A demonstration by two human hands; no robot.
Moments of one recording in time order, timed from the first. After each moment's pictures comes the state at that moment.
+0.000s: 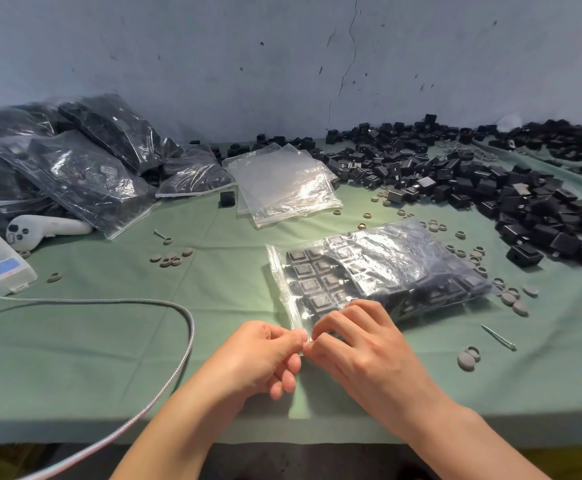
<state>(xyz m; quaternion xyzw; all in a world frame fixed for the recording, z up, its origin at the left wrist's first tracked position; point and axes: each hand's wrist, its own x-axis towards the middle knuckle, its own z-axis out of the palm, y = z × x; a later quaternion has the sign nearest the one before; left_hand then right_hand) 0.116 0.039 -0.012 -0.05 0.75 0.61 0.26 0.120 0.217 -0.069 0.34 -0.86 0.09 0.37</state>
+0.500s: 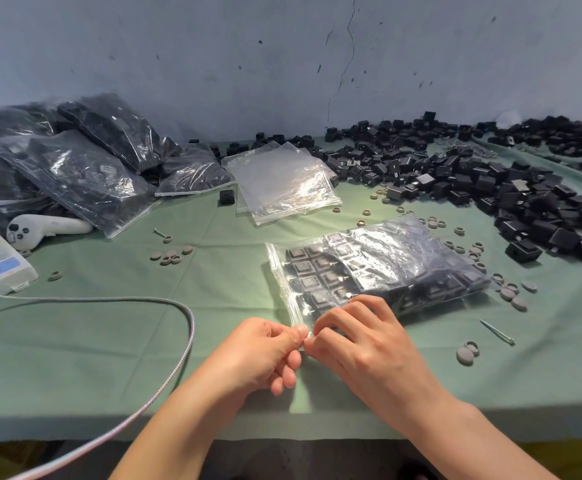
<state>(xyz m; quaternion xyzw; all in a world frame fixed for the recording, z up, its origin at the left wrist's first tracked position) 0.119 0.041 -0.009 -0.05 0.75 0.61 0.25 0.124 0.217 -0.063 0.33 -0.85 0.09 0.39</state>
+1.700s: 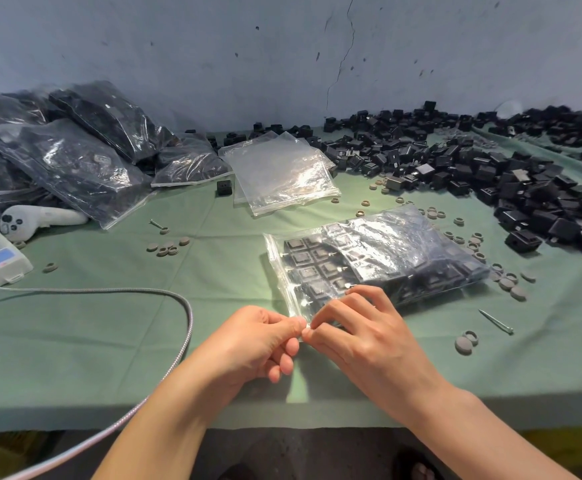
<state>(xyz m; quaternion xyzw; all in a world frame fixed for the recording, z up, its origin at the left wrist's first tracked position) 0.113 0.036 -0.015 -0.04 0.74 0.62 0.27 0.123 0.218 -0.067 0.34 -0.85 0.09 0.39</state>
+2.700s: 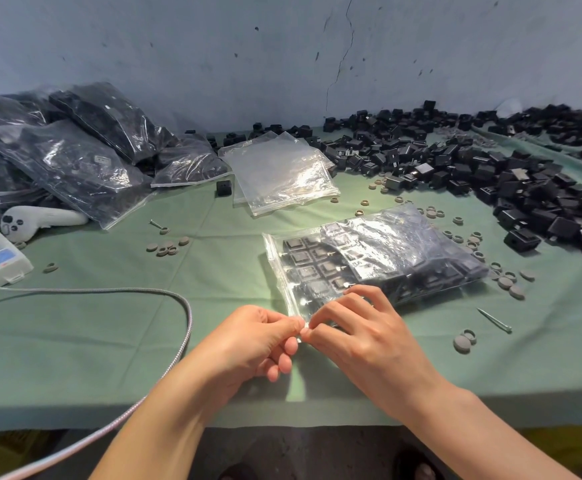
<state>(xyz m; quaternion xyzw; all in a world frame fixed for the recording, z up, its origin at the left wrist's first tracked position) 0.113 0.036 -0.016 -0.03 0.74 0.62 0.26 0.127 0.220 -0.062 0.35 -0.86 0.08 0.37</state>
